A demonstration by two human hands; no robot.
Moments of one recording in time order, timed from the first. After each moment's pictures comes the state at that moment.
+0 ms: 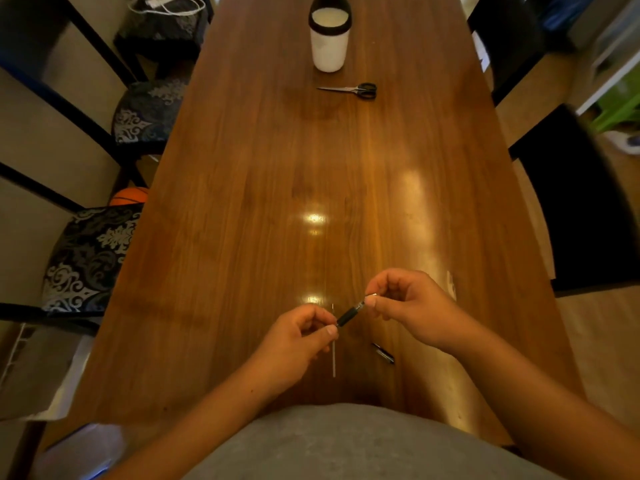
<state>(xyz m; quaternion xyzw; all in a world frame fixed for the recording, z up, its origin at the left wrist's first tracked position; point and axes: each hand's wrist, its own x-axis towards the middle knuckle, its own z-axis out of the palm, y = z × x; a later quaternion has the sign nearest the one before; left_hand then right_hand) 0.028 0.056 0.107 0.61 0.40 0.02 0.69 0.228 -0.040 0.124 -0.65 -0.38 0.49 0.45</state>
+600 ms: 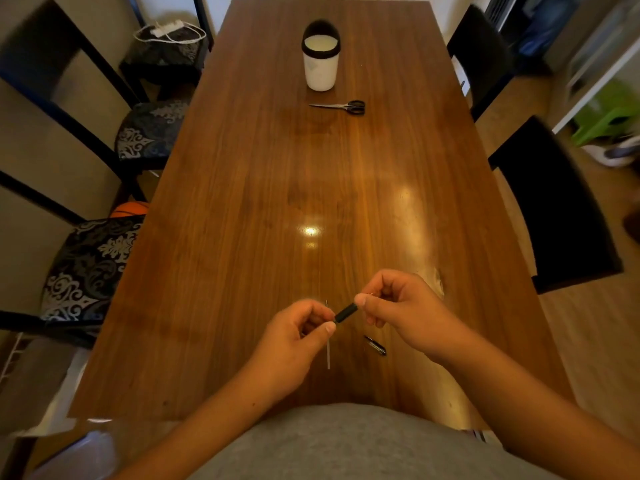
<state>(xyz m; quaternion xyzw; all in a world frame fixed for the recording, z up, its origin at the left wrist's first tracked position) 0.016 0.030 0.127 0.68 0.35 0.11 0.63 0.198 -0.067 0.150 -0.65 -0.36 0.46 0.49</state>
